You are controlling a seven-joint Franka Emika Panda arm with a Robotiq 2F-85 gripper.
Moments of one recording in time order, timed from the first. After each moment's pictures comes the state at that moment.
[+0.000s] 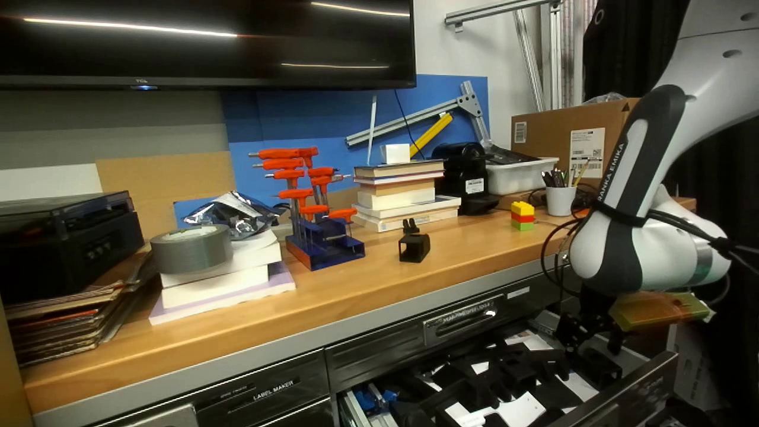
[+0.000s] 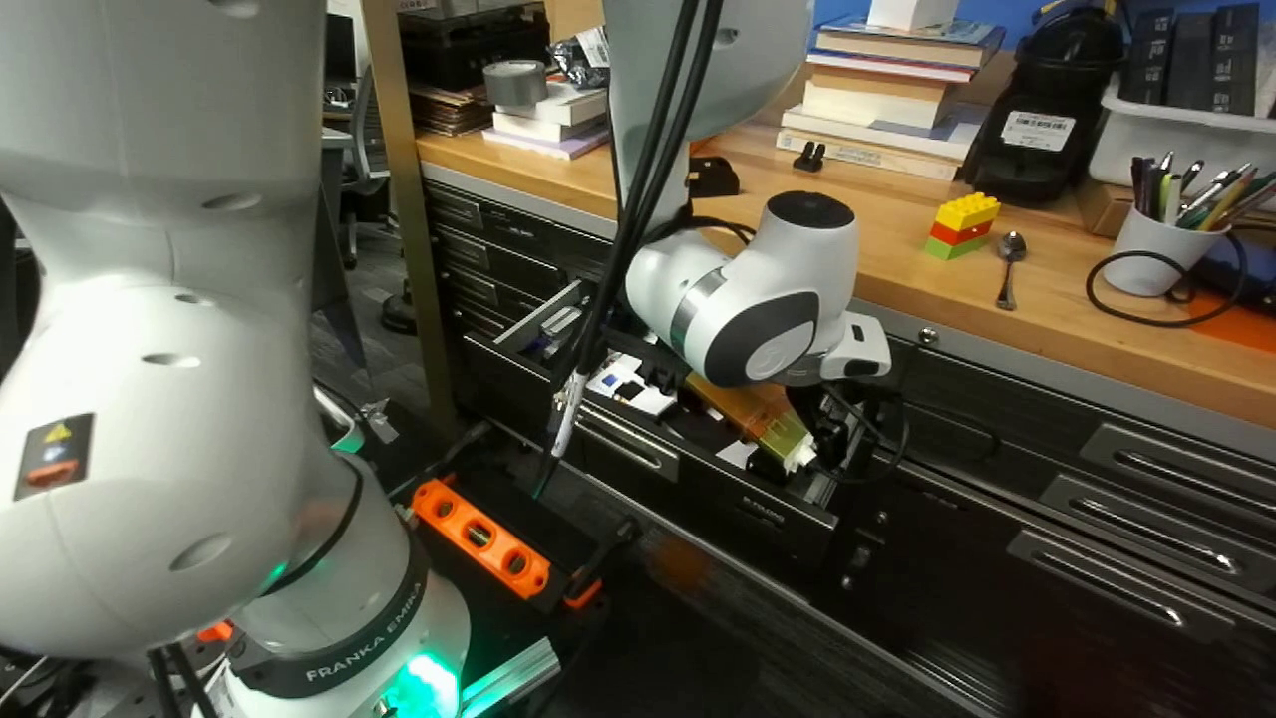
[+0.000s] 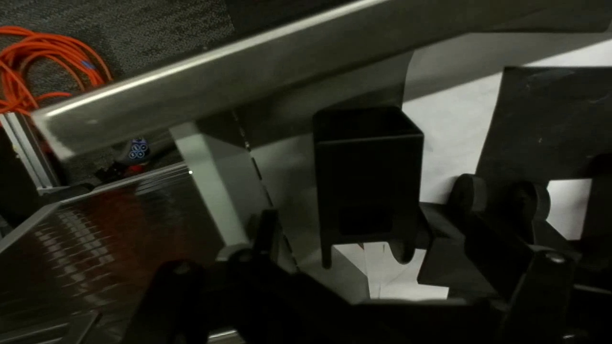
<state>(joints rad) -0.45 0.37 0.05 -2.57 -0.07 3.09 -0.09</state>
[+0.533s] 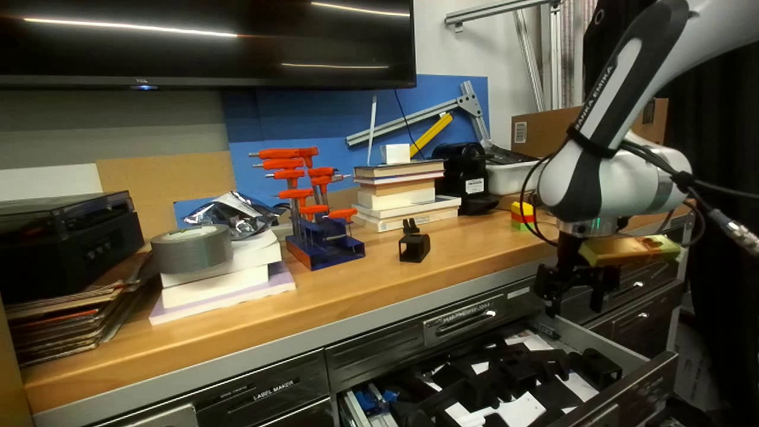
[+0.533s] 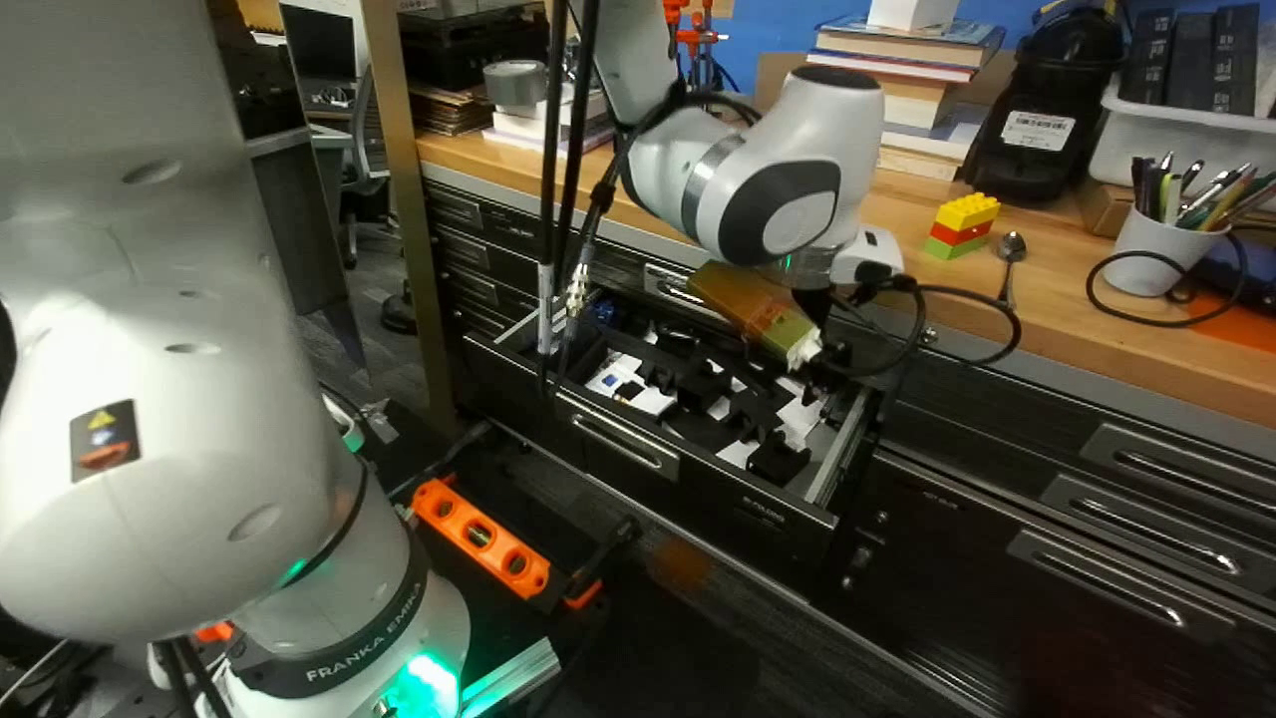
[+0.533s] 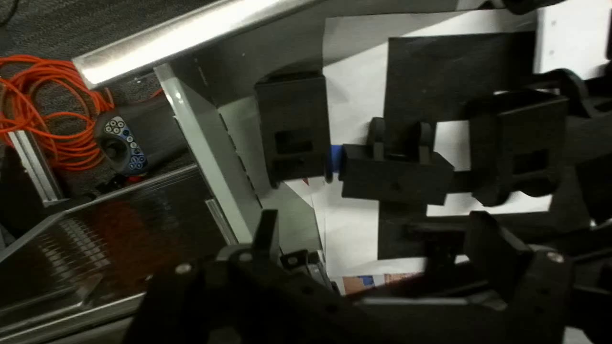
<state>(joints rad) -0.31 0.14 0.01 -2.52 0.02 2.73 -0.05</state>
